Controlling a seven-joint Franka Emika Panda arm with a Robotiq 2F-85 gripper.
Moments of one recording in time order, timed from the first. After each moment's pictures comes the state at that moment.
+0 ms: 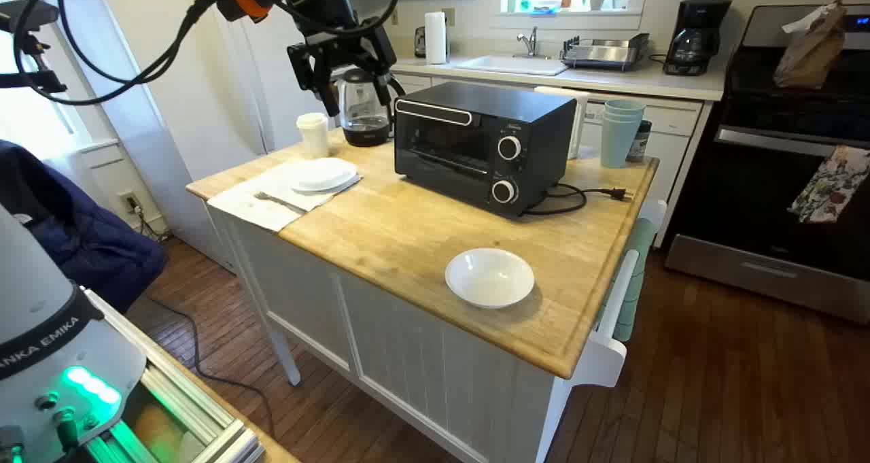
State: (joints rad) arm -0.17 -0.44 -0.18 -2.54 -0.35 2.26 -0.32
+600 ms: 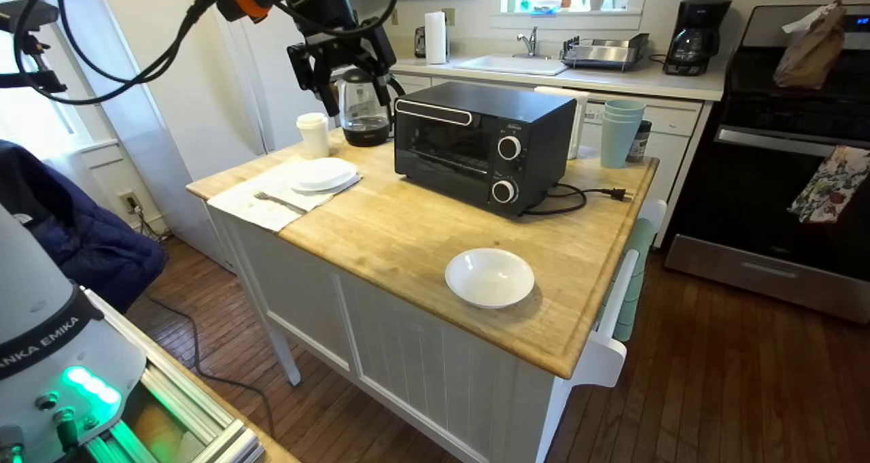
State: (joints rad) arm -0.17 -0.44 -0.18 -2.54 -0.35 2.25 -0.31
